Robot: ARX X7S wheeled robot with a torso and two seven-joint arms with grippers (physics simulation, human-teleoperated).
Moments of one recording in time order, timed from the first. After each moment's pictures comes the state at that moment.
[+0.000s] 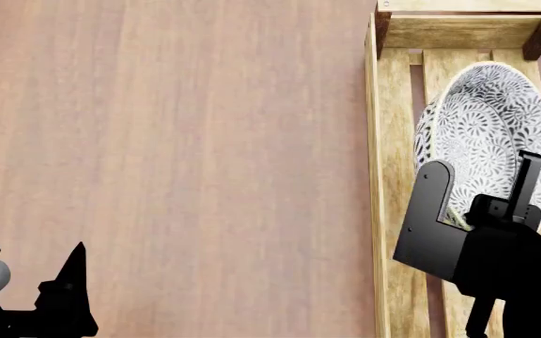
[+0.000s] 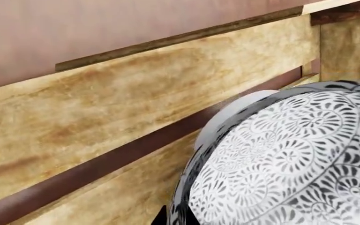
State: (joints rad) left arm -0.20 -0.35 0.04 0.53 -0.64 -0.68 -0.30; right arm 1.06 0.90 -1.10 -0.06 -0.10 0.73 -0.41
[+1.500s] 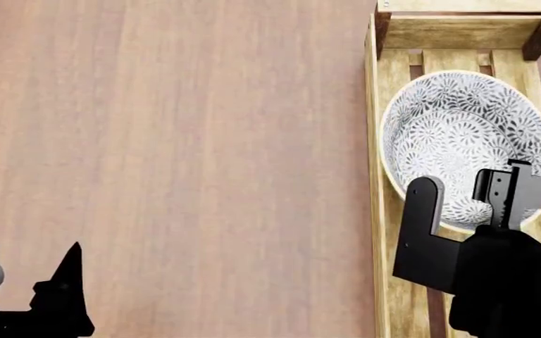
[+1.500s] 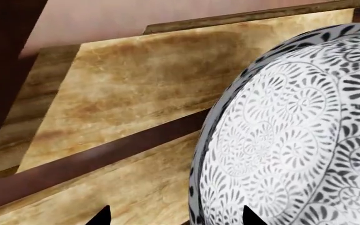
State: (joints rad) left arm -0.19 -0.37 0.04 0.53 -0.67 -0.66 -0.32; right arm 1.09 0.89 -1.19 -0.04 -0.18 0.74 -0.48
